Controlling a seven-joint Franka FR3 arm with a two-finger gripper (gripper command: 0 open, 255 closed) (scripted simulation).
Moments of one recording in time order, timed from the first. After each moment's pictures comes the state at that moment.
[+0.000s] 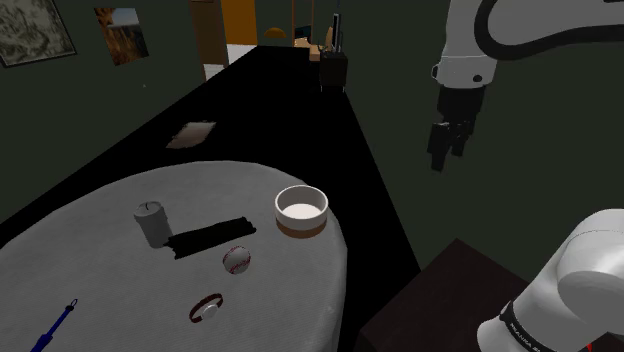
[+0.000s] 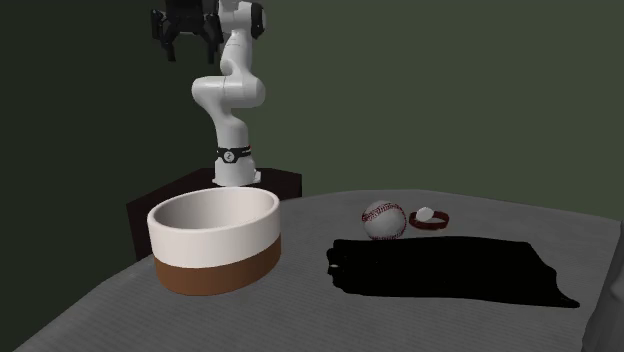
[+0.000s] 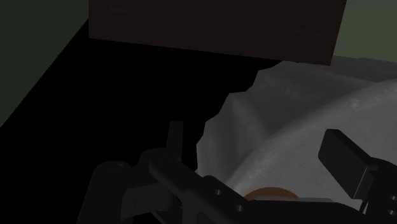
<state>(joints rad) 0.00 -0.75 0.05 -2.44 -0.01 1.55 0.00</state>
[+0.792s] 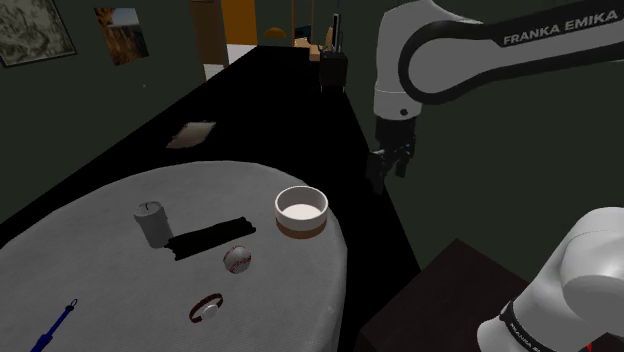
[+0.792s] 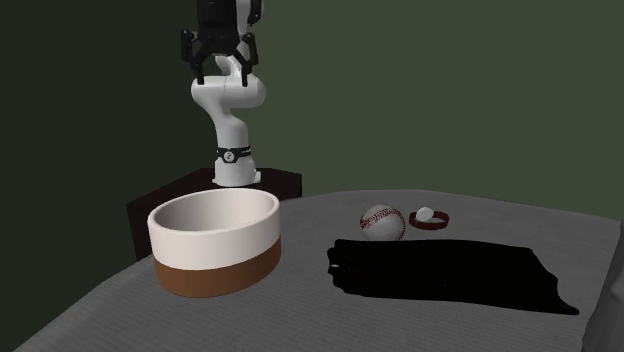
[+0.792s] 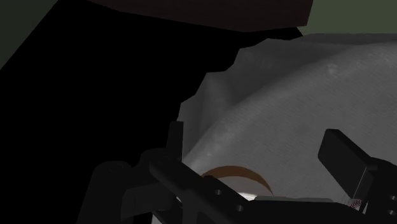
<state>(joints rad) 0.07 -0.49 0.20 -2.40 0.08 1.79 0.13</state>
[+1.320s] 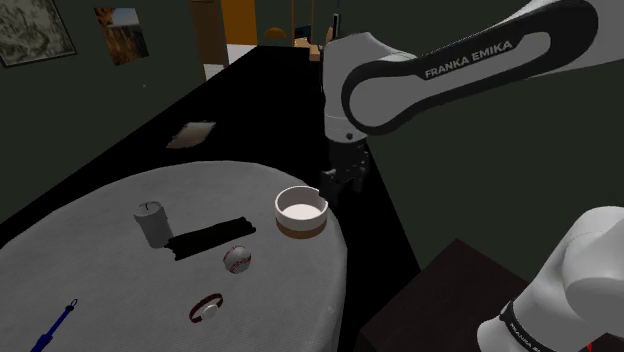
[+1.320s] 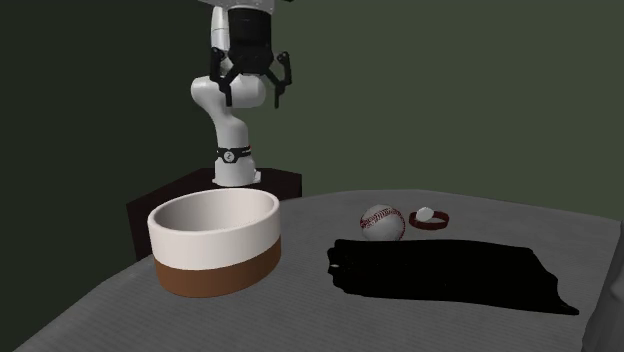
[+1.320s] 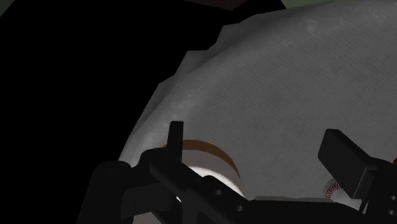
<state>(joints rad) 0.10 -0.22 0.30 -2.28 0.07 1.95 0.24</state>
